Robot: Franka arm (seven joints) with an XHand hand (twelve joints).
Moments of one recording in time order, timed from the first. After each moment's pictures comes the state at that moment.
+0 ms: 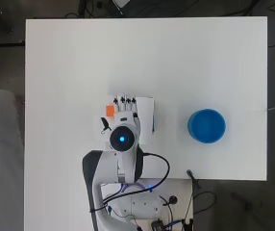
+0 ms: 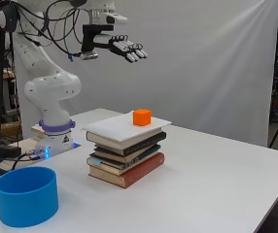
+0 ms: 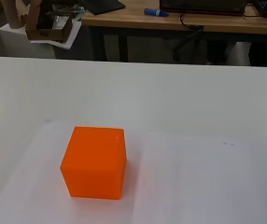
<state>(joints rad) 0.00 -0.79 0.00 -2.36 0.00 1.57 -0.90</state>
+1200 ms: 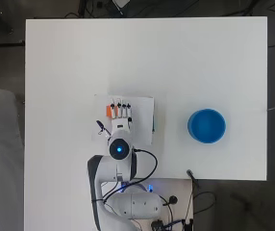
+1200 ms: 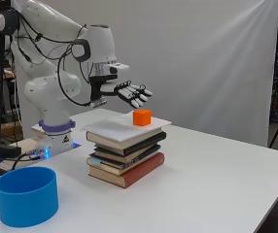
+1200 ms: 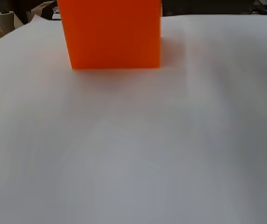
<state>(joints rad) 0.01 -0.90 0.10 -2.91 0.10 2.17 -0.85</state>
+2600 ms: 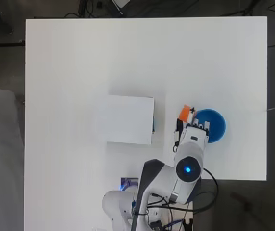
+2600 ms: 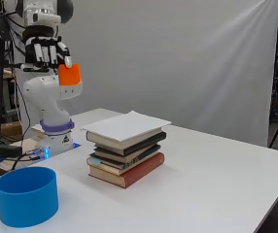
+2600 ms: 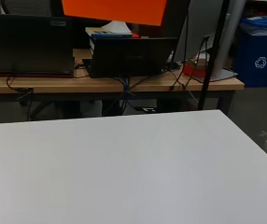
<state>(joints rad) -0.16 -0.88 -0.35 -2.46 -0.37 1.86 -0.88</state>
